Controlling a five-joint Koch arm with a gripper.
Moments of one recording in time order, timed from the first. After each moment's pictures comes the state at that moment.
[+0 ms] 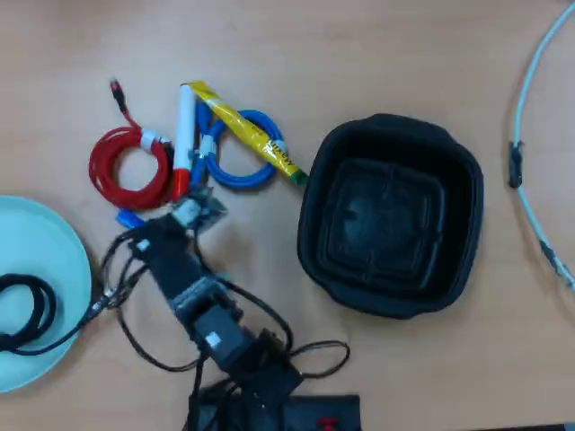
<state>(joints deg) 56.1 80.8 112.3 59.9 72.1</state>
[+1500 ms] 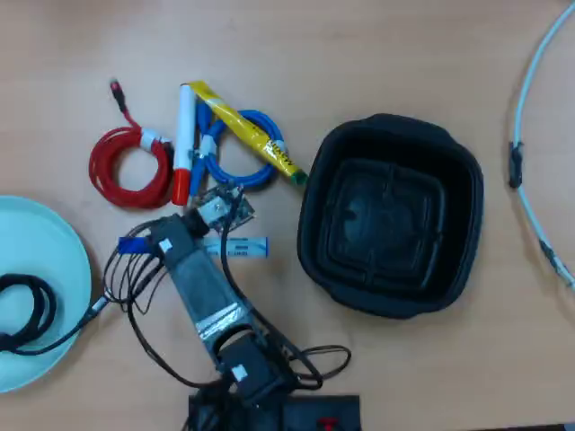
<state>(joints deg) 59.9 95.0 99.9 74.4 30.5</state>
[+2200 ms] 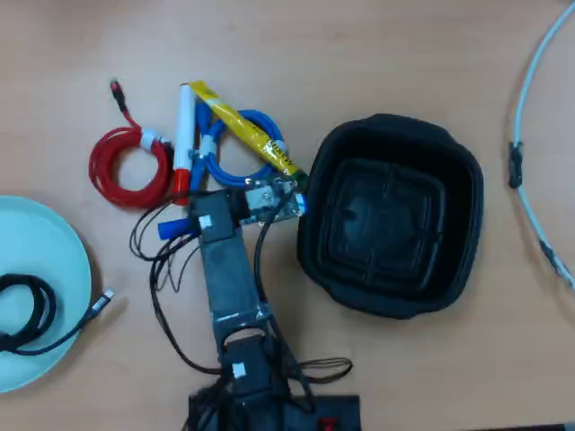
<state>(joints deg) 79.1 95.4 94.0 77.9 -1.8</state>
